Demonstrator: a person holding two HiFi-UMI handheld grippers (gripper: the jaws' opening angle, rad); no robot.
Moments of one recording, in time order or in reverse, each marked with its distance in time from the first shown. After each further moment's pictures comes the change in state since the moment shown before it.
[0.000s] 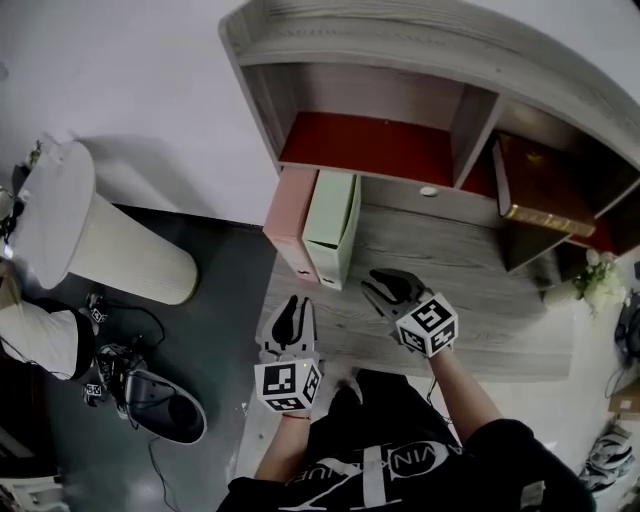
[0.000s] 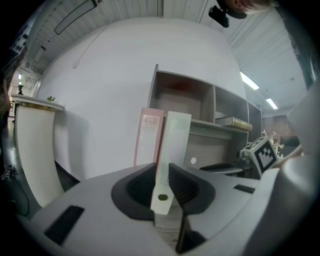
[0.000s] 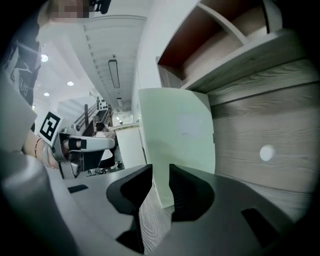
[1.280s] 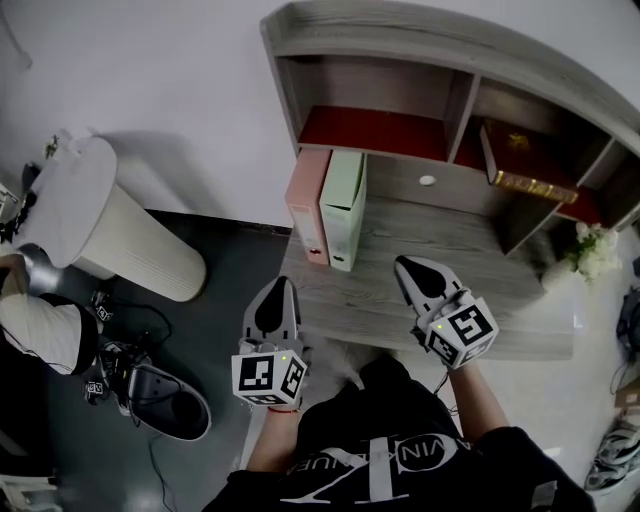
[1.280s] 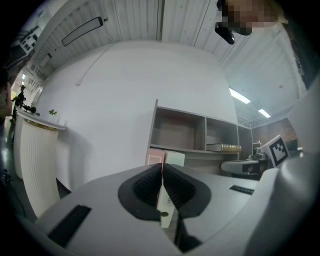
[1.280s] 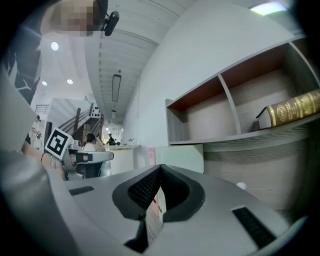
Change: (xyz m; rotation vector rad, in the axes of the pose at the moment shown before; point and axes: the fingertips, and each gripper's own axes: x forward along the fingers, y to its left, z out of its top) left arm -0.084 0.013 0.079 0.012 -0.206 -0.038; right arm -0.097 0.065 0.095 -0.085 -0.235 -0.177
